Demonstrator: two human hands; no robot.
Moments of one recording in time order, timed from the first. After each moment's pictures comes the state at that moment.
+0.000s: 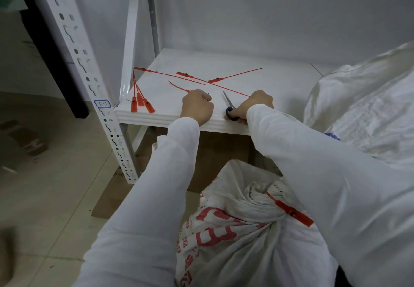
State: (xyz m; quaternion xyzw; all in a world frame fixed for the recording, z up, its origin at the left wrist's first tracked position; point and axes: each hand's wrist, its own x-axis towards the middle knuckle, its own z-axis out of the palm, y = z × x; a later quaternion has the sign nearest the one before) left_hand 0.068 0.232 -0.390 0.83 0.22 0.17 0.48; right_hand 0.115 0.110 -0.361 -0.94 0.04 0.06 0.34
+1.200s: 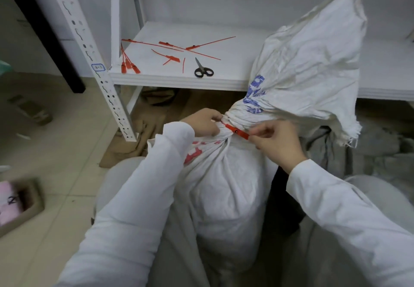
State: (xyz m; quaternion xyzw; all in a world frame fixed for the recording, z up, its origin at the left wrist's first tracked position) left_hand -0.092 0.107 -0.391 0.91 0.04 -0.14 0.38; right_hand -0.093 -0.101 -0.400 -0.88 -0.11 0.00 0.47
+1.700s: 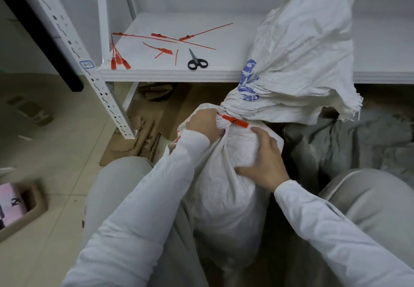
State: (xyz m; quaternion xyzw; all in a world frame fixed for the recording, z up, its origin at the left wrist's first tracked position) left_hand -0.081 0.072 -0.431 0.96 0.14 0.00 0.23; right_hand -0.112 -0.112 -0.462 -0.92 -0.11 0.09 0.38
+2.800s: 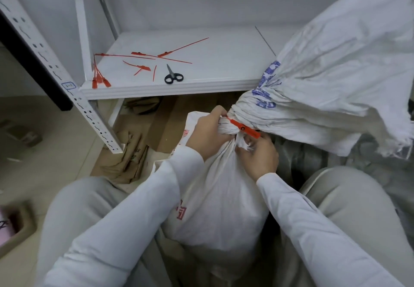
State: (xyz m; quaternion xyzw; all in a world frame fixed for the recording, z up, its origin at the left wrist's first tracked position) left_hand -0.098 0.004 -0.402 0.90 -0.03 0.11 0.41; right_hand -0.090 -0.144 -0.455 -0.92 0.00 -0.09 0.38
